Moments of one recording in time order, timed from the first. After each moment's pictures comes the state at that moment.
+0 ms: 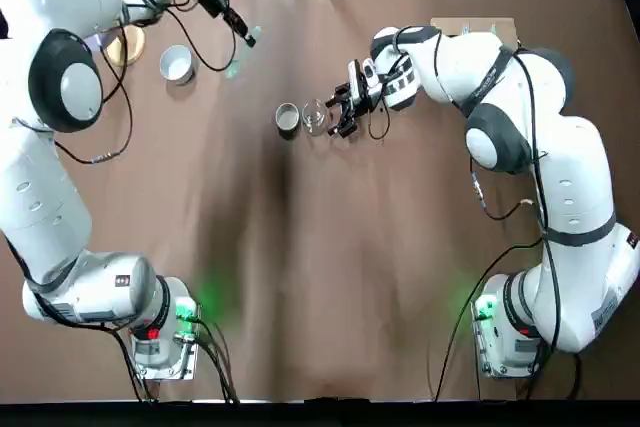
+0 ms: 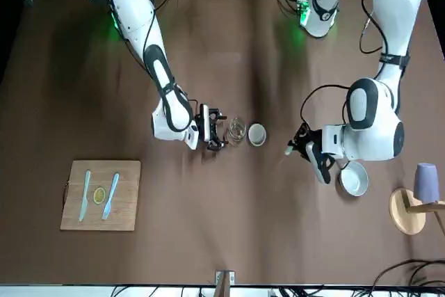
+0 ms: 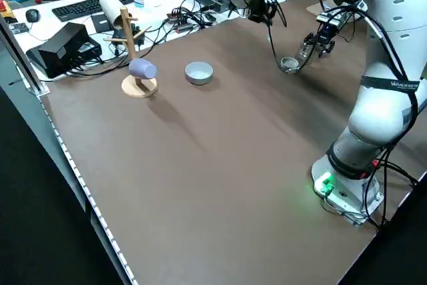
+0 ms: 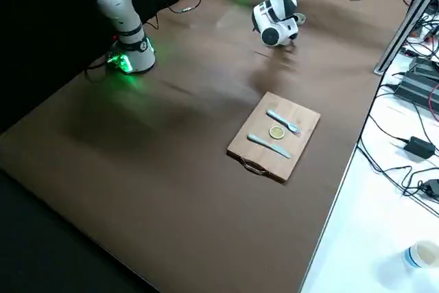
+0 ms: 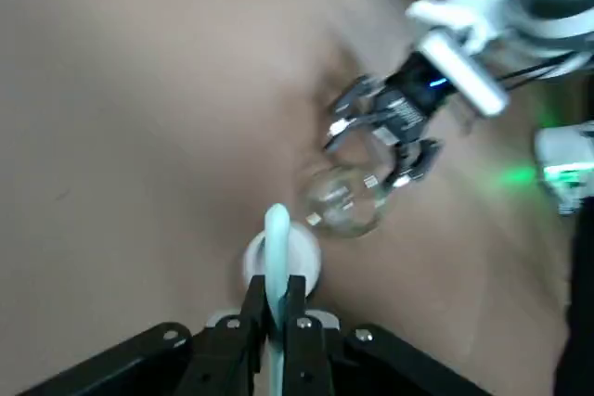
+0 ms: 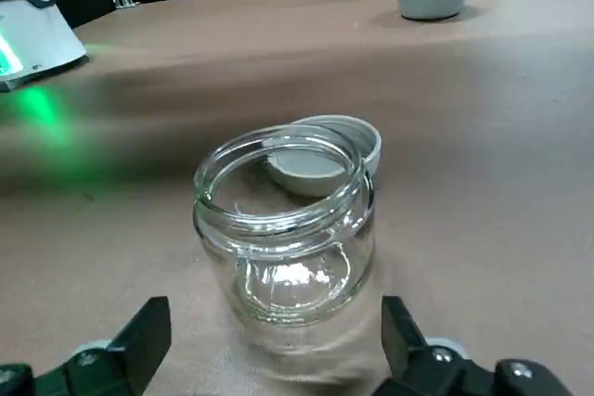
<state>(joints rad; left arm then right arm) 0.03 0.48 -0.25 -1.68 -0.68 1.95 0.95 0.66 0.83 -0.06 -1.72 1.70 2.21 -2.34</state>
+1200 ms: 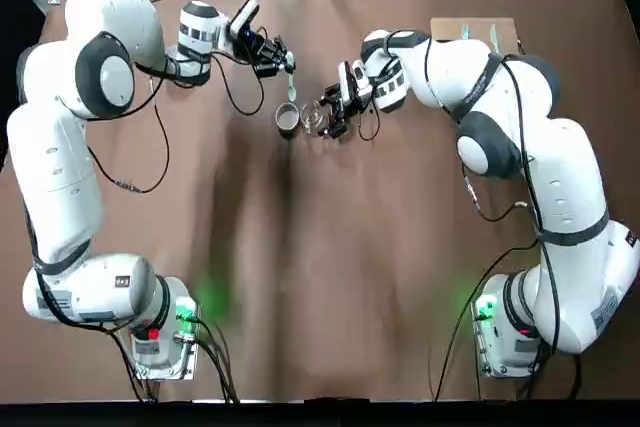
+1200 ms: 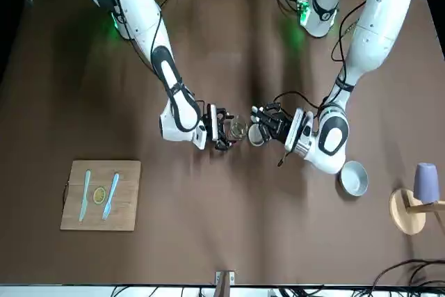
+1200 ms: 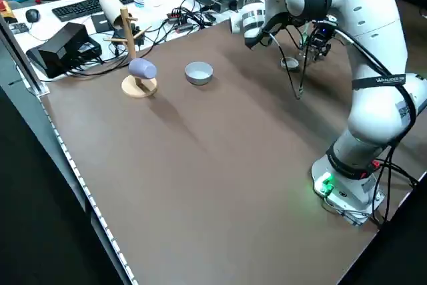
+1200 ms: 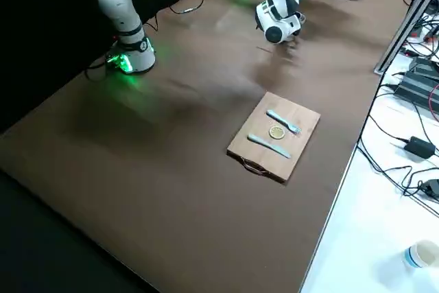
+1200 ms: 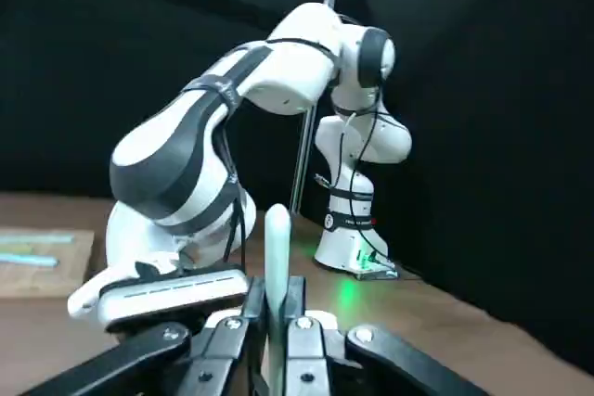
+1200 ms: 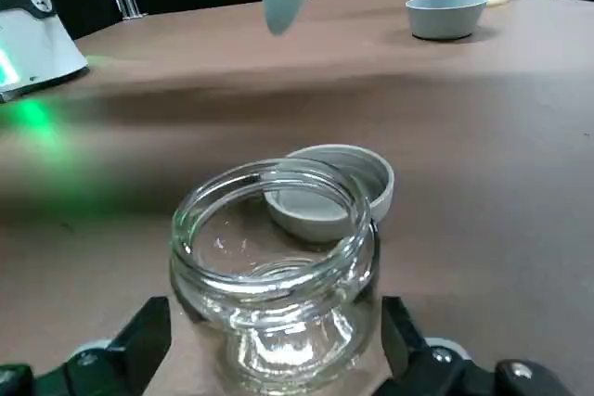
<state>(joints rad) 0.01 0.77 -0.29 -1.67 -1.28 1.49 2.25 0.70 0.89 -0.05 -1.63 1.72 2.21 -2.34</state>
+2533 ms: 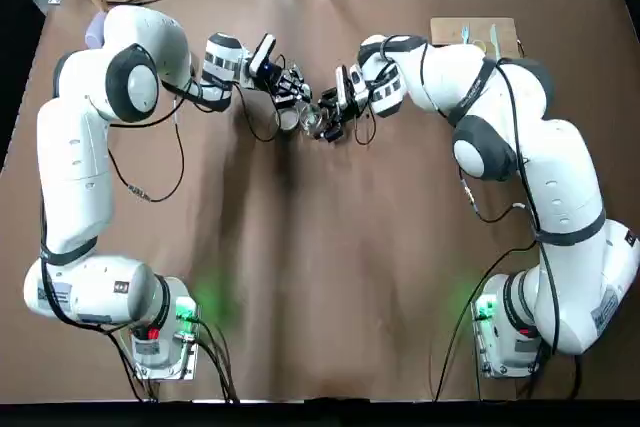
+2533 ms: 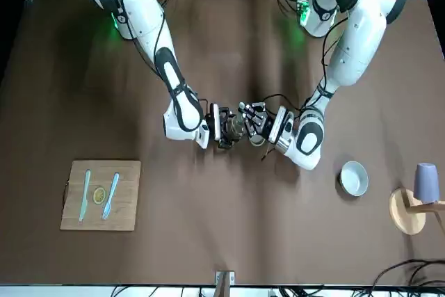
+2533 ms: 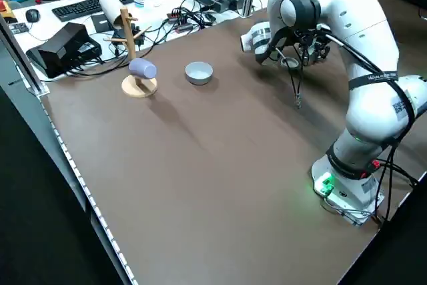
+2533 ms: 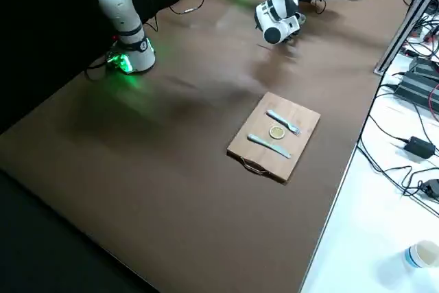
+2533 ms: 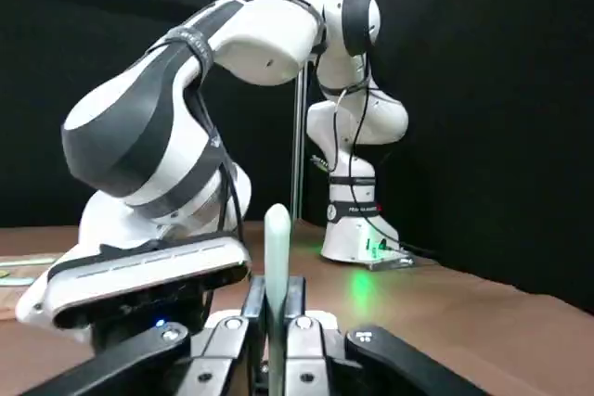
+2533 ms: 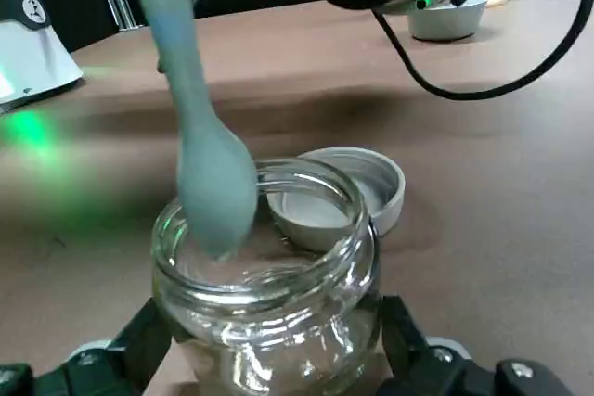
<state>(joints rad) -0.08 0.91 -0.29 -1.65 -1.32 1.53 2.48 0.71 0.91 -0.05 -1.62 1.77 2.21 -2.34</state>
